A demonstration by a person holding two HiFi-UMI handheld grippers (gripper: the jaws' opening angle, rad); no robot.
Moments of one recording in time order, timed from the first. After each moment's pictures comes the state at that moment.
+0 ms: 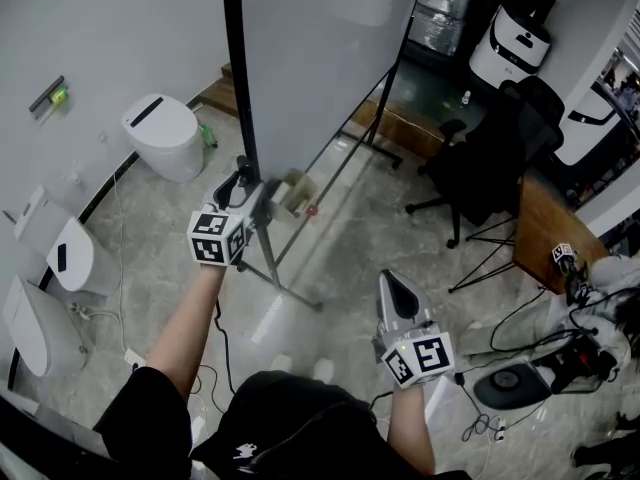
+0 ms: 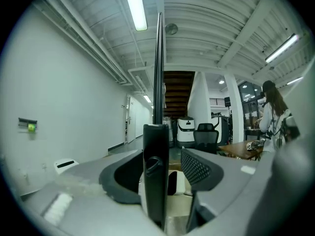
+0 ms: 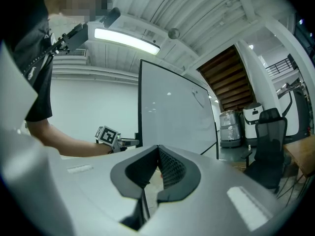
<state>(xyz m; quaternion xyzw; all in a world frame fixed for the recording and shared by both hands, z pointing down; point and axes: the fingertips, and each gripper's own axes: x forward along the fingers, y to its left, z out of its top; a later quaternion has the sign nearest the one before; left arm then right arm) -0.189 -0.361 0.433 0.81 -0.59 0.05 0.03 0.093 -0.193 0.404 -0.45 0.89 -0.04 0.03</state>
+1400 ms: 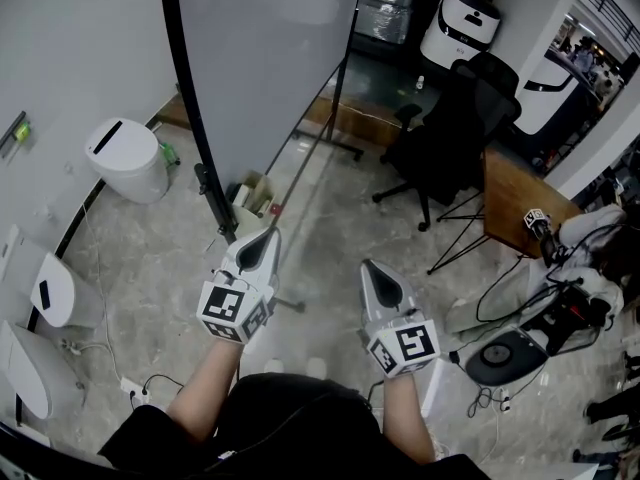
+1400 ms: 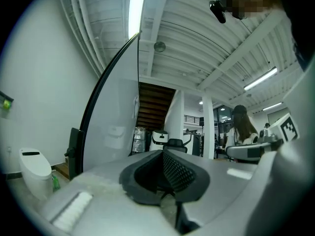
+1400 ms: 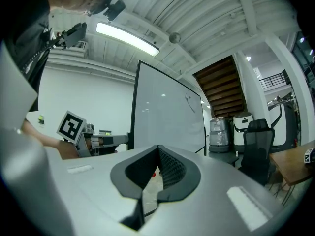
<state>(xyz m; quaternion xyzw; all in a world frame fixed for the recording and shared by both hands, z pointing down) -0.039 -0.234 0.405 0.88 -0.47 -0.03 0.02 0.116 -0.173 0.401 -0.50 0.86 -0.01 0.02</state>
